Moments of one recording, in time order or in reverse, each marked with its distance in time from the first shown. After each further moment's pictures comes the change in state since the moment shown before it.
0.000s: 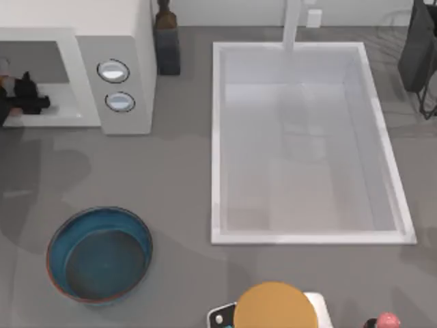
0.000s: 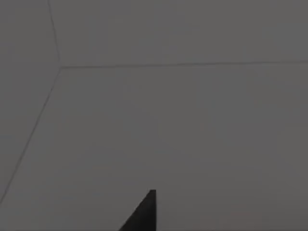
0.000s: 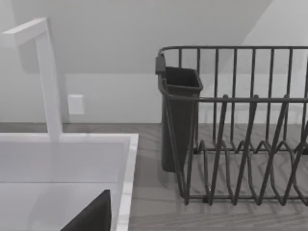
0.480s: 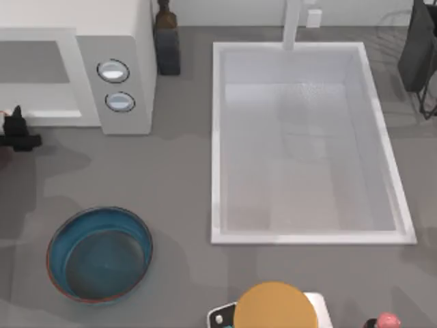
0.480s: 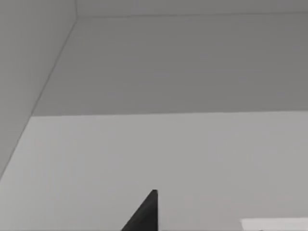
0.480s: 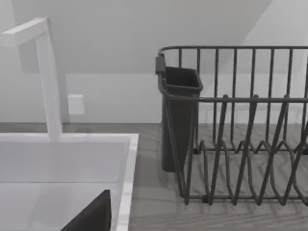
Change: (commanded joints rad) left arm 0.035 -0.136 -0.335 0.205 0.030 0.009; right arm 0.000 0.000 0.000 0.000 0.000 0.000
